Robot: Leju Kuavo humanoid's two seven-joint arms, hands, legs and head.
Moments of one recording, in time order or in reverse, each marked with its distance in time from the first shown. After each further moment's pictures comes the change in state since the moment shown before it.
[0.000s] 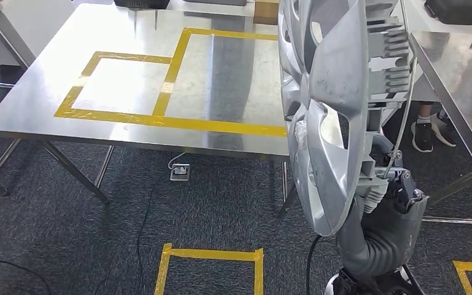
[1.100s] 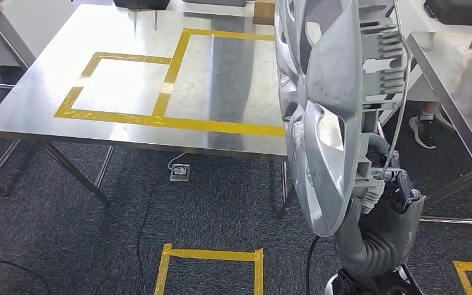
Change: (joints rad) left arm 0.000 0.000 0.000 0.000 -0.008 -0.003 0.023; right arm 0.000 0.000 0.000 0.003 -0.002 0.014 -0.001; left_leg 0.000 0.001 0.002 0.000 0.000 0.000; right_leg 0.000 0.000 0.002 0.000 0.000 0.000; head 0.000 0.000
